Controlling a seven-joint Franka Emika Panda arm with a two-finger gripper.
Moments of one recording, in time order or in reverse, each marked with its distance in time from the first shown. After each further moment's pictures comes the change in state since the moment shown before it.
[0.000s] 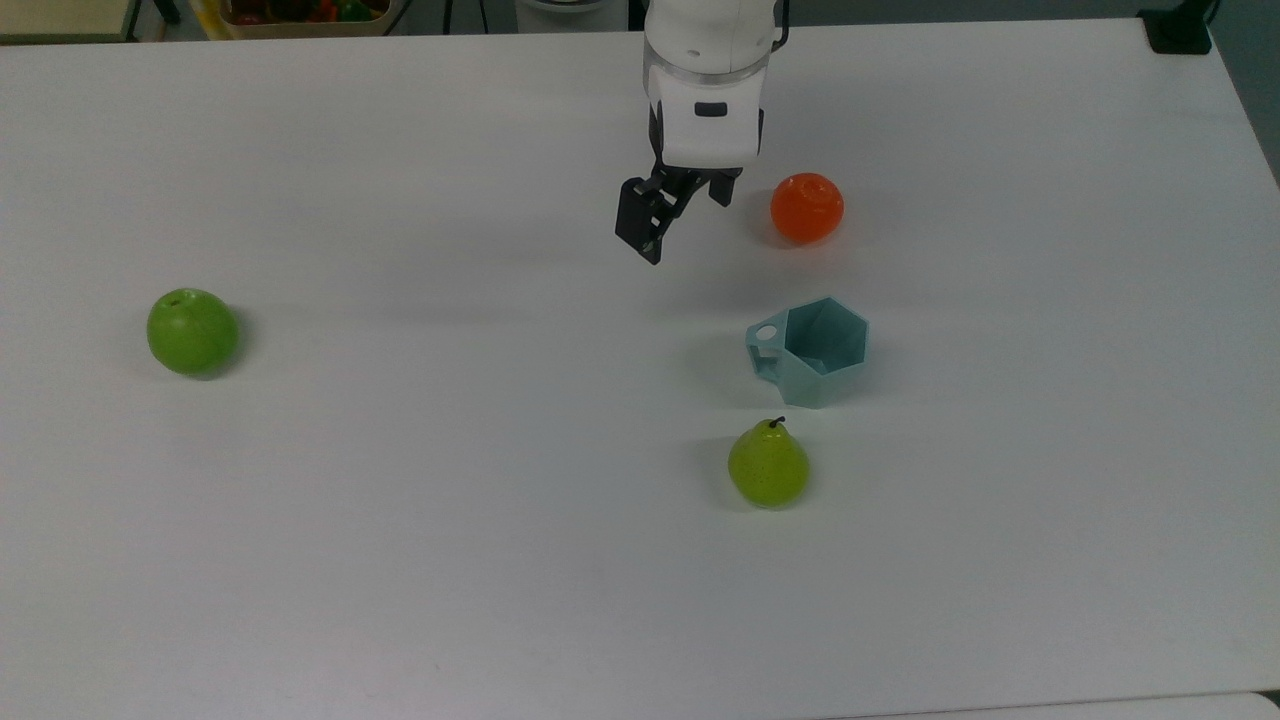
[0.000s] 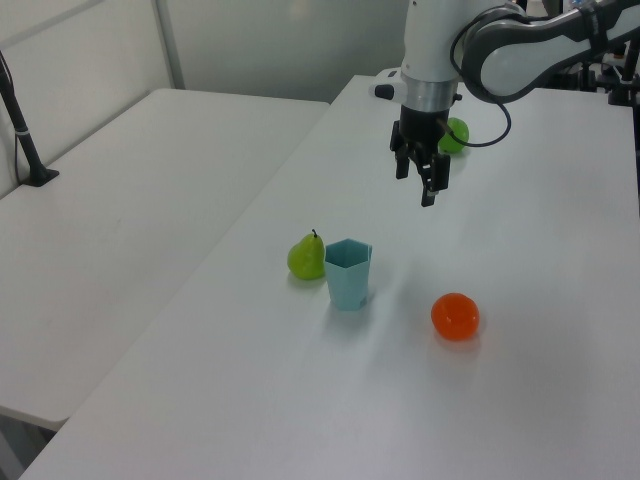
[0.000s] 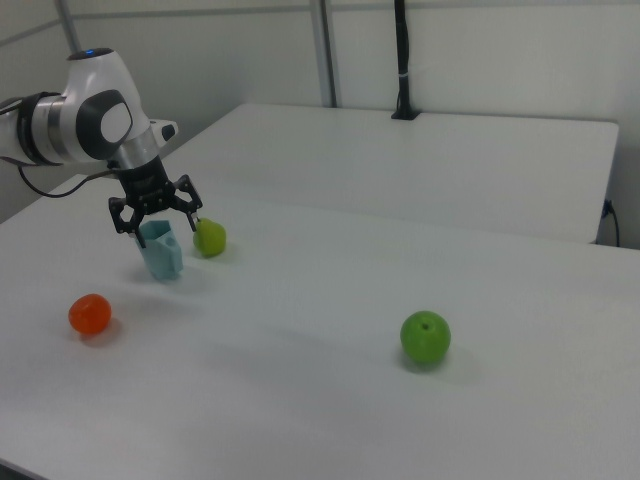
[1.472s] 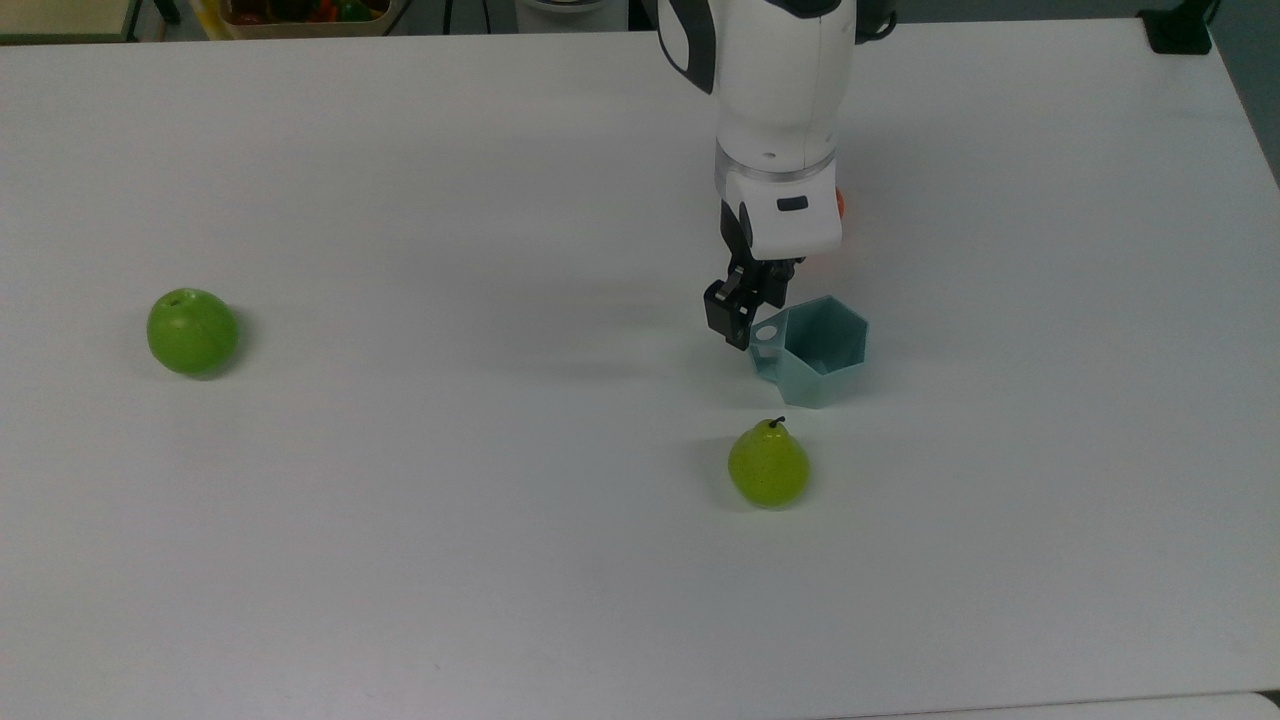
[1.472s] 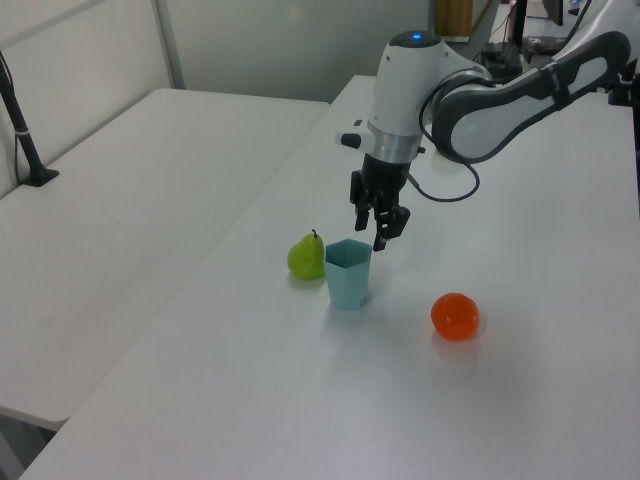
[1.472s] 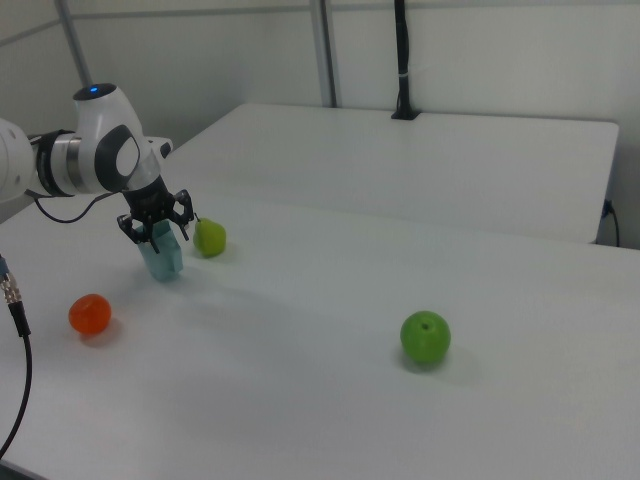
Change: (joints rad) arm 0.040 0.202 0.038 0.092 -0.020 0.235 -0.035
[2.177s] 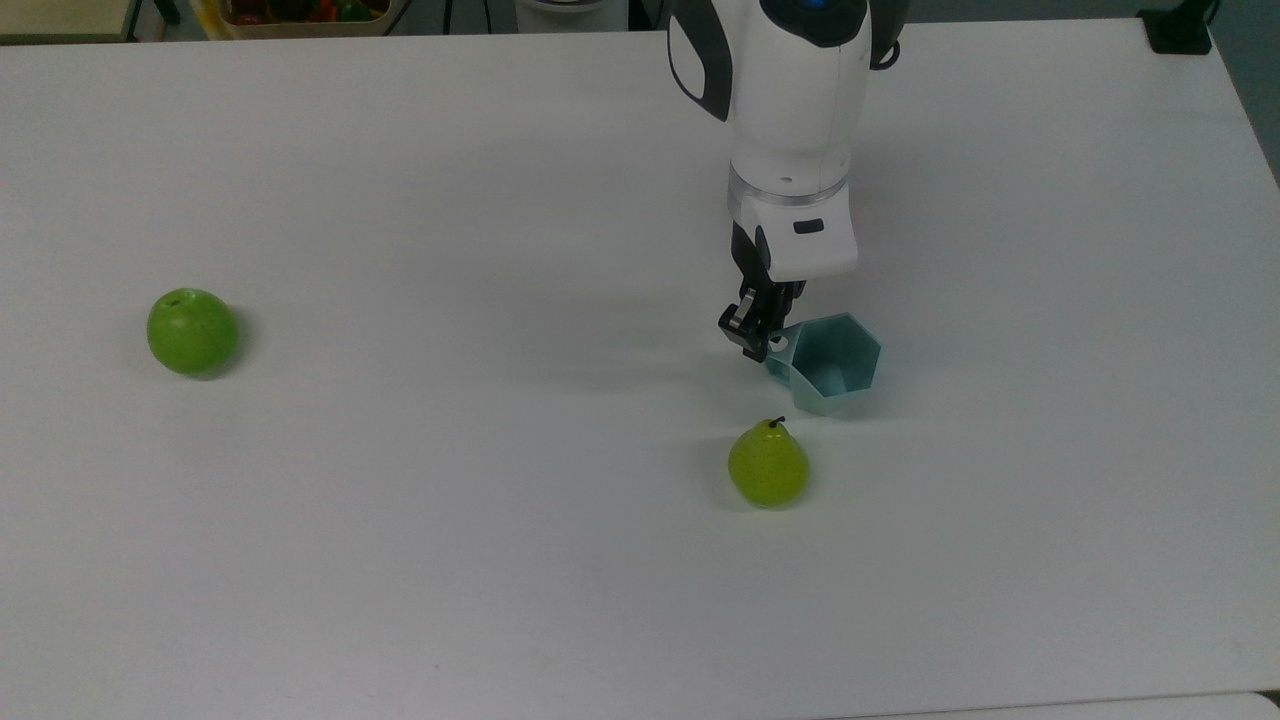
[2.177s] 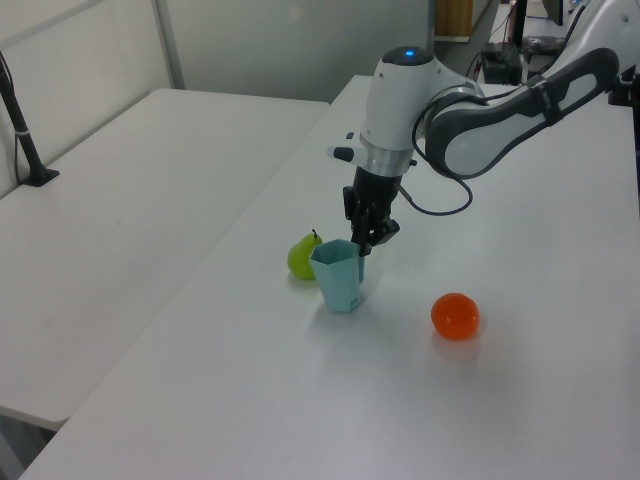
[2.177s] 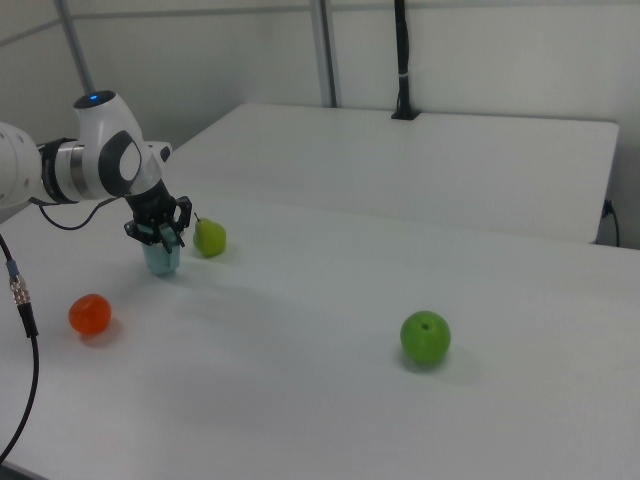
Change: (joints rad) arm 0.012 0.048 0.001 0.033 -0.044 0.023 0.000
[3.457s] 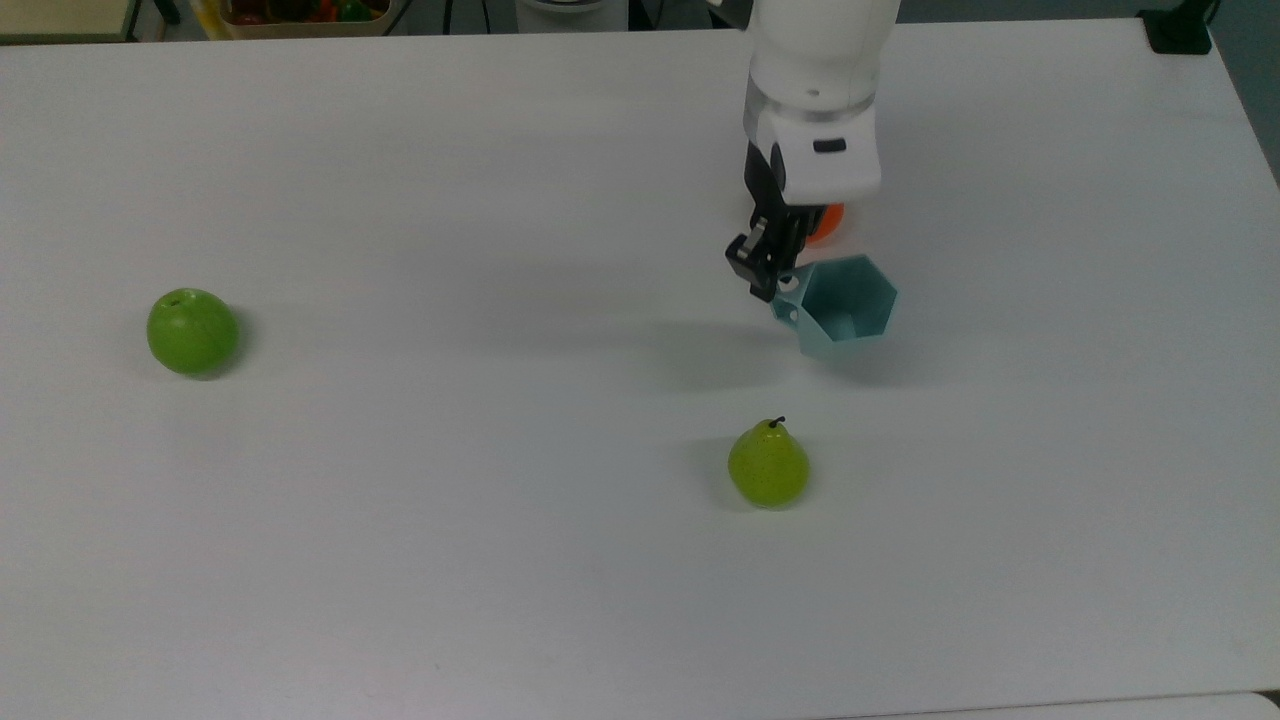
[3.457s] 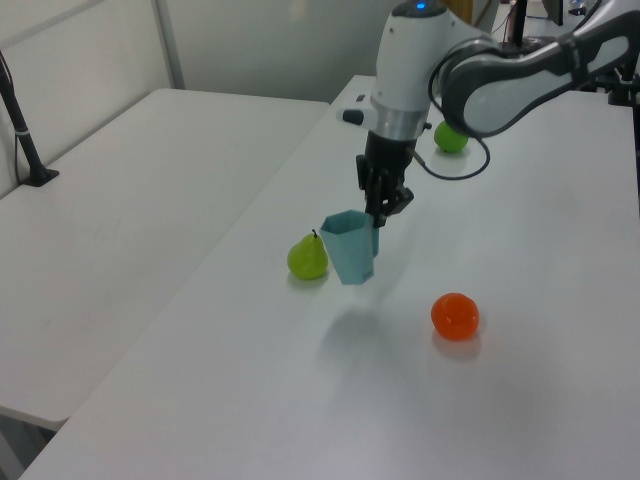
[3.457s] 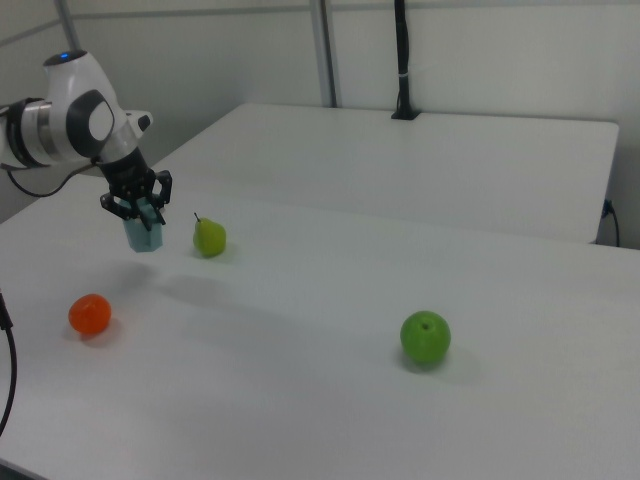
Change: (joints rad) arm 0.001 -0.126 0.020 0.009 0.001 -0.174 0.087
